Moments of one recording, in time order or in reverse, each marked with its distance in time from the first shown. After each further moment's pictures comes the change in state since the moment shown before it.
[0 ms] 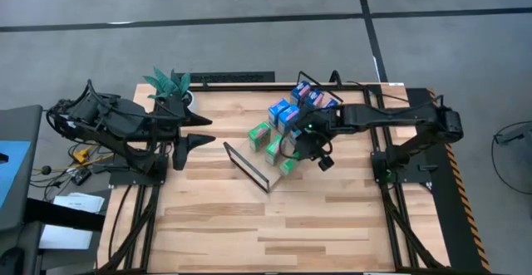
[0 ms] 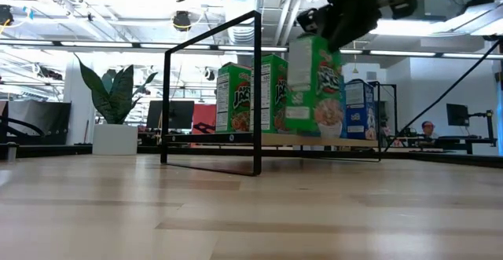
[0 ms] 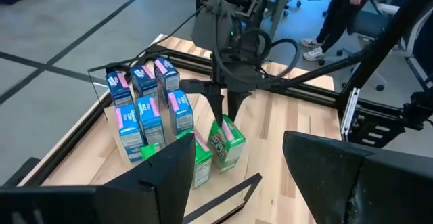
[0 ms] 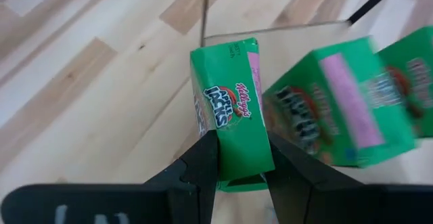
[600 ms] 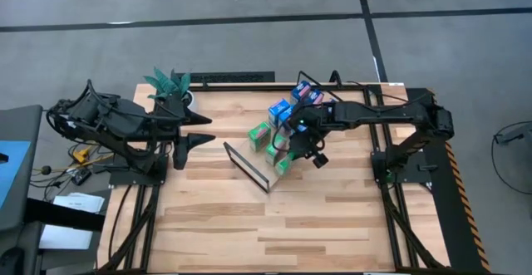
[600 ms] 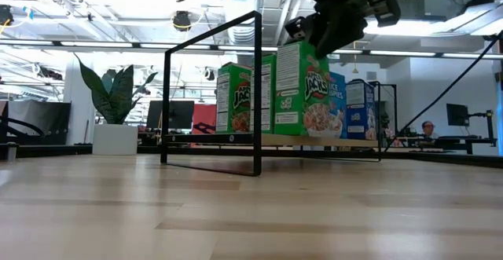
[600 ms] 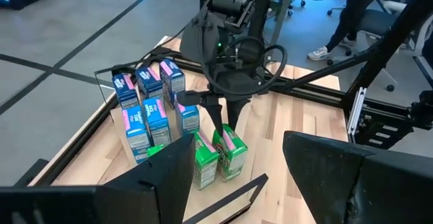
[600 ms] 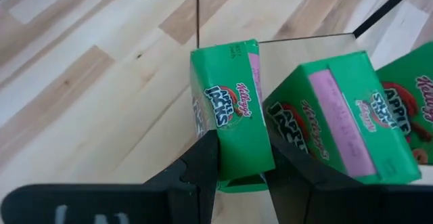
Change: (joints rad) left arm 0.000 0.000 0.000 -0.004 -0.018 0.017; right arm -0.048 0.088 0.037 0.027 -0.077 -0.070
